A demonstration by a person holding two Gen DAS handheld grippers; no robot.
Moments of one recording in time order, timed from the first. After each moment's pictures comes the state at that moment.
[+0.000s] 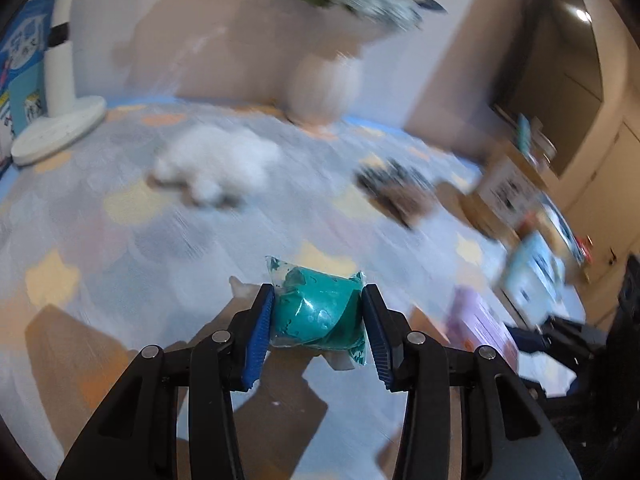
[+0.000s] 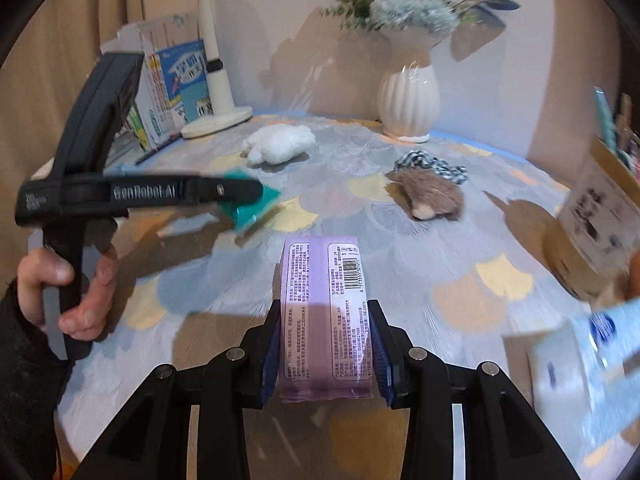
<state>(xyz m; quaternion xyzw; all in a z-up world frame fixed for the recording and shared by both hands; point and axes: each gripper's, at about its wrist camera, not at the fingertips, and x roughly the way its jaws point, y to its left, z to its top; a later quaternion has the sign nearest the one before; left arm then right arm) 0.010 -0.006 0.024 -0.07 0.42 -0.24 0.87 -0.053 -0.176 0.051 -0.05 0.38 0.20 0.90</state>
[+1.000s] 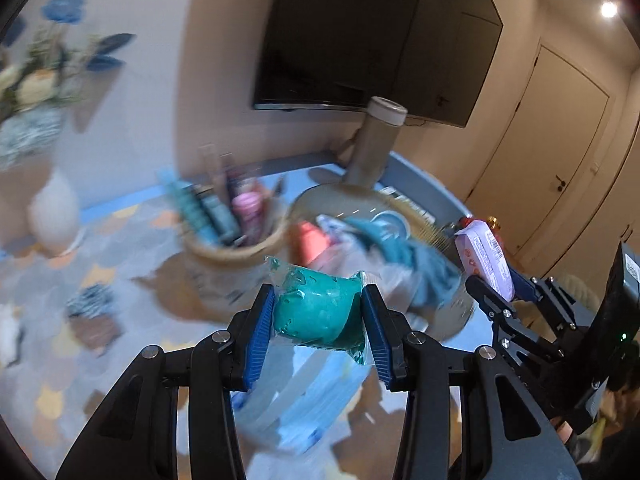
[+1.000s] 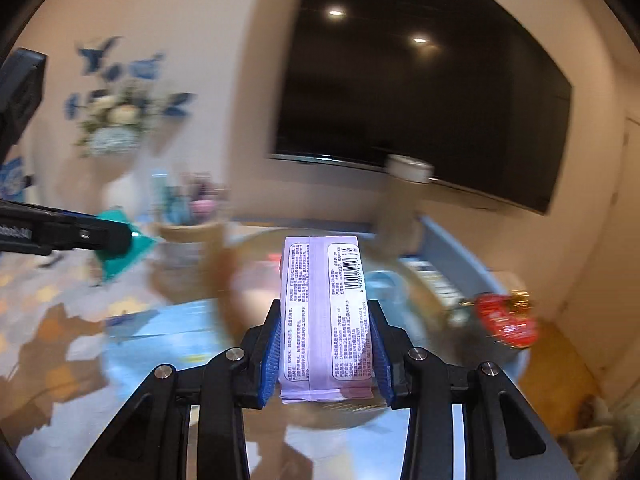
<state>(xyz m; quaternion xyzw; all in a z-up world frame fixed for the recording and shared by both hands) -0.018 -0.301 0.148 0.02 0.38 -0.38 0.84 -0.138 -0.445 0.143 -0.04 0.26 -0.15 0.95</state>
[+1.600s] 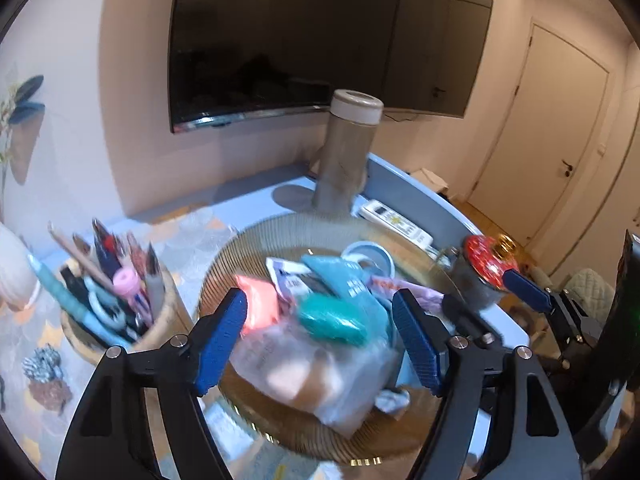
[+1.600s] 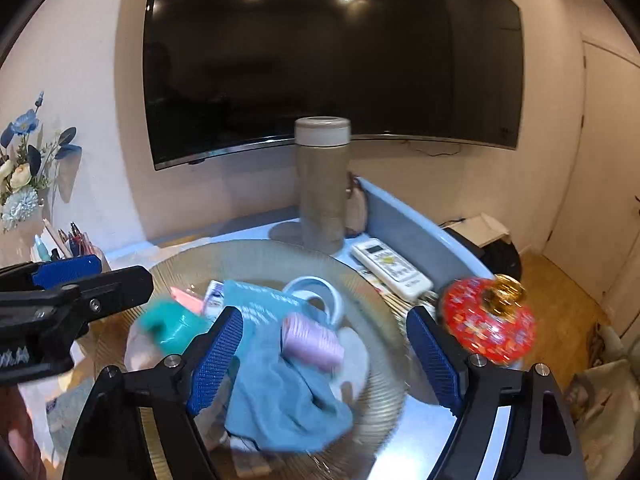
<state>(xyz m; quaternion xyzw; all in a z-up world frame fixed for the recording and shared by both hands) -0.009 -0.398 0.139 0.06 0.36 -0.39 0.85 -0.093 -0.536 0.139 0.07 0.29 -0.22 0.93</state>
